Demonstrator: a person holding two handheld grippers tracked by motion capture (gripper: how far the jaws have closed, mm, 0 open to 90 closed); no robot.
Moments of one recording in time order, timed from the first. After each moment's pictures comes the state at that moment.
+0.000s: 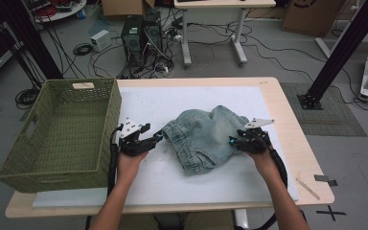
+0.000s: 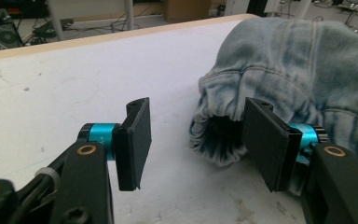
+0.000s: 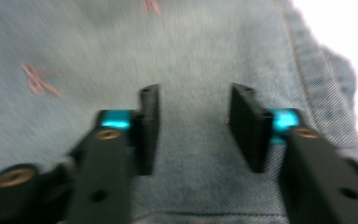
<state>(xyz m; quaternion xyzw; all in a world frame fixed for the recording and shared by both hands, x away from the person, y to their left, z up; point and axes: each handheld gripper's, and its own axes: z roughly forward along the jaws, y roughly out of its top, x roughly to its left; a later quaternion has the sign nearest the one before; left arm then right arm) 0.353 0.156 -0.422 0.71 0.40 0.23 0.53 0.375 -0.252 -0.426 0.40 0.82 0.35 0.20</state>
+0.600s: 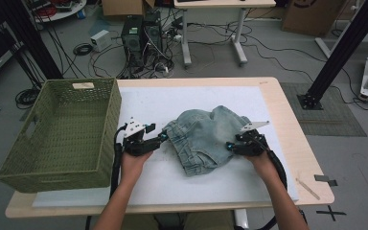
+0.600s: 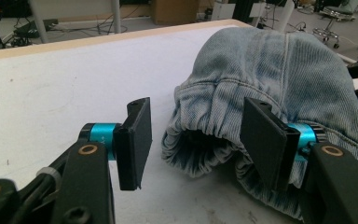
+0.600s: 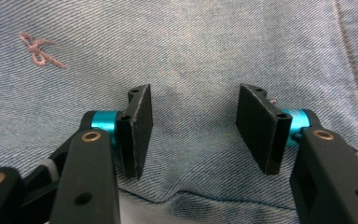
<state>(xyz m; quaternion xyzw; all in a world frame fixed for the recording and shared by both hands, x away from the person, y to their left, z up) 0.352 0.144 -0.417 0.71 0.40 0.22 0.54 0.378 -0.249 -0.439 0.40 0.84 0.33 0.16</state>
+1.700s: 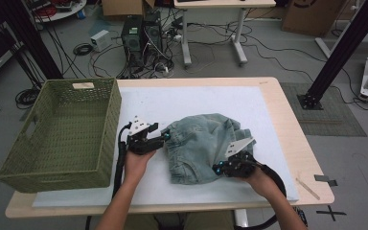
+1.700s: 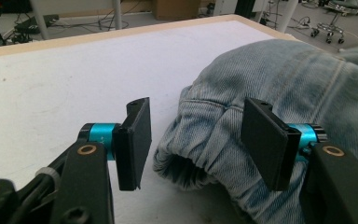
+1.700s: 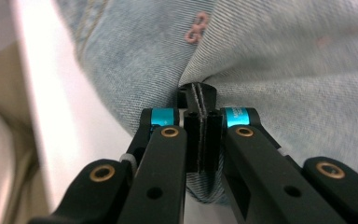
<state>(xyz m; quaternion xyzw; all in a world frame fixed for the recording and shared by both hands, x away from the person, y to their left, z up) 0.357 0.133 -0.418 0.71 0.40 0.21 0.53 0.317 -0.204 -0.431 0.22 0.91 0.35 0.02</state>
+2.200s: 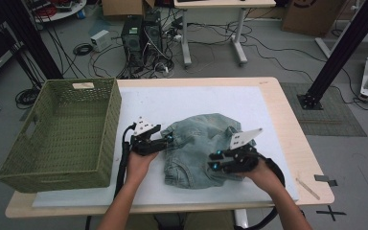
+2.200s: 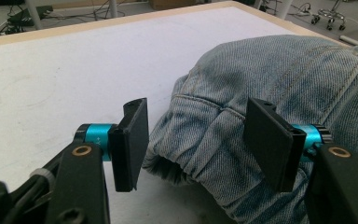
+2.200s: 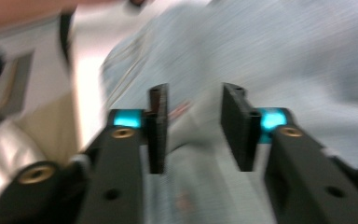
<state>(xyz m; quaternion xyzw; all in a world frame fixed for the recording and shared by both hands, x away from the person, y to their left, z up) 0.358 0.126 -0.422 0.73 0.40 0.21 0.52 0.324 -0.209 -0.396 0.19 0.87 0.45 0.01</state>
